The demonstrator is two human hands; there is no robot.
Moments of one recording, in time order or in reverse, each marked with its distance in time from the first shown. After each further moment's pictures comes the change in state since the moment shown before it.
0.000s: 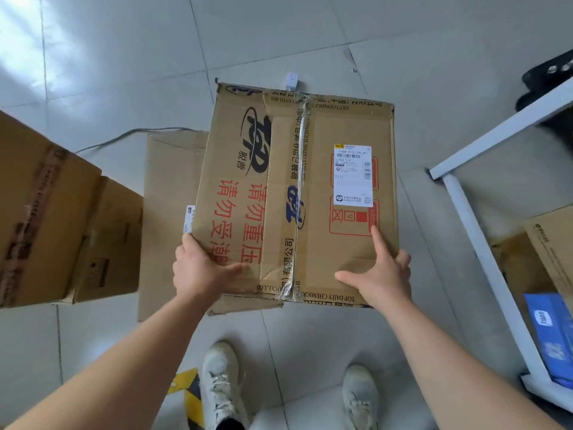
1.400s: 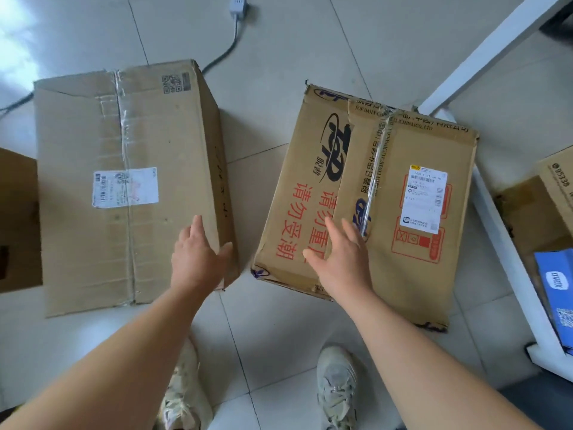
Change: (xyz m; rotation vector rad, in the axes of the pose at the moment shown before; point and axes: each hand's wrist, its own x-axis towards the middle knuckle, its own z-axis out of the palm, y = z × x) left_hand -0.006 0.004 0.179 0.312 -0.066 0.201; right_hand 0.069 0.101 0.058 -0.004 -0.087 -0.216
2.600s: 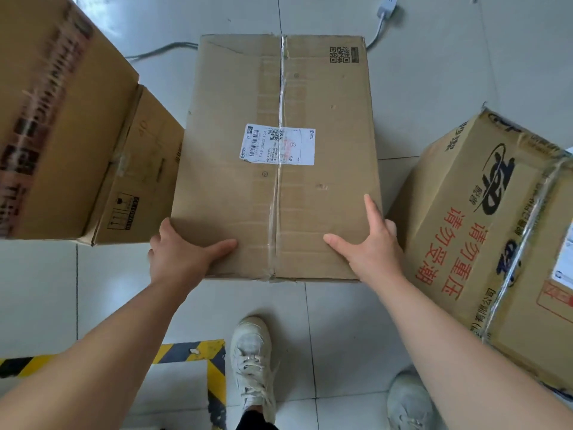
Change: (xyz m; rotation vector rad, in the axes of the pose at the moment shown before) left_hand 0.045 -0.233 -0.119 -0.337 0.087 -0.474; right_hand 0.005 -0.181 0.121 0.038 -0.034 0.006
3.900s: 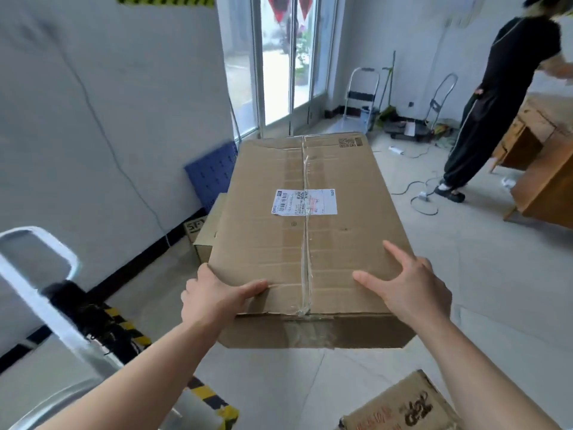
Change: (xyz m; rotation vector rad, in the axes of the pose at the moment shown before) left_hand -0.557 0.082 -0.394 -0.547 0.516 -0.084; right_hand -0.454 -0.236 -0.479 -0.279 0.149 -0.800
